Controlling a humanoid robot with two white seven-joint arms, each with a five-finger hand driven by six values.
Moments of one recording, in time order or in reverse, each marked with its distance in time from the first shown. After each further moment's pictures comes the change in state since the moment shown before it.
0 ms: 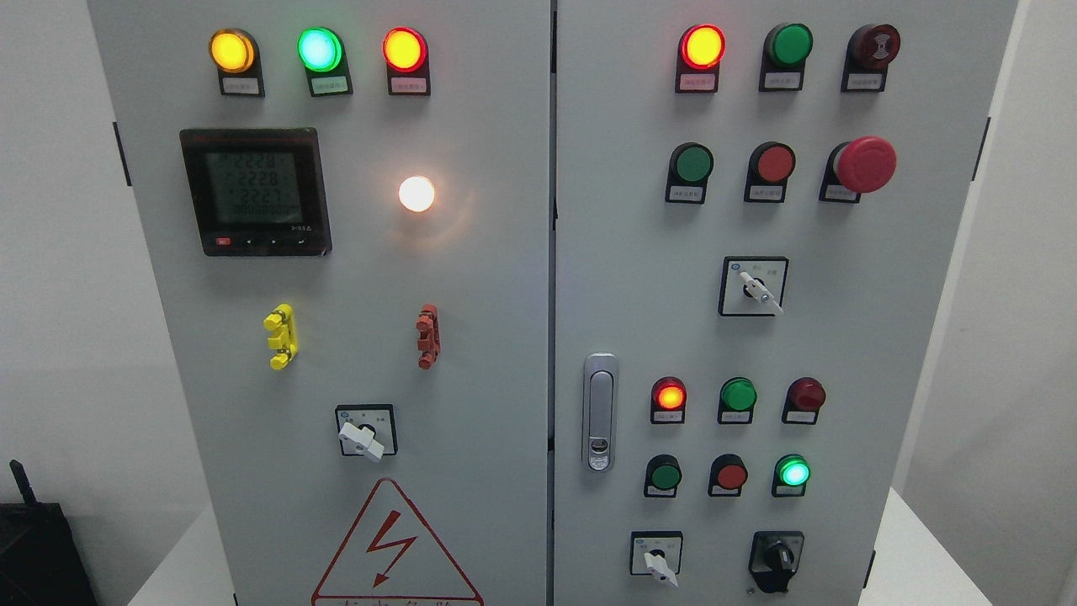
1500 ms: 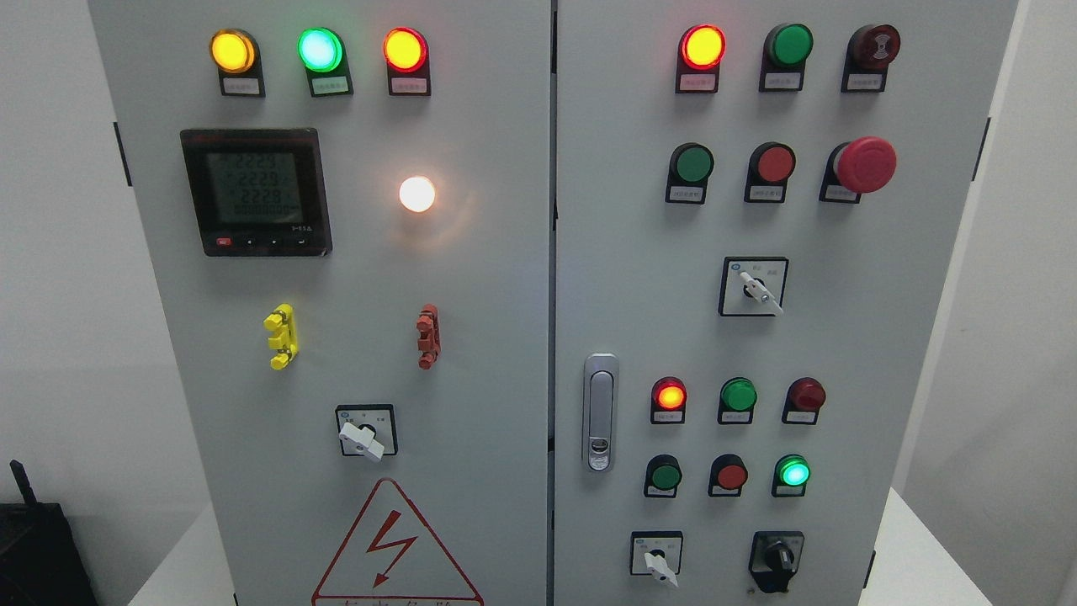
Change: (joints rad) left arm 0.000 0.000 0.000 0.000 -0.001 0.002 0.000; right arm 0.129 0.016 -0.014 -0.045 -0.012 -0.065 0.004
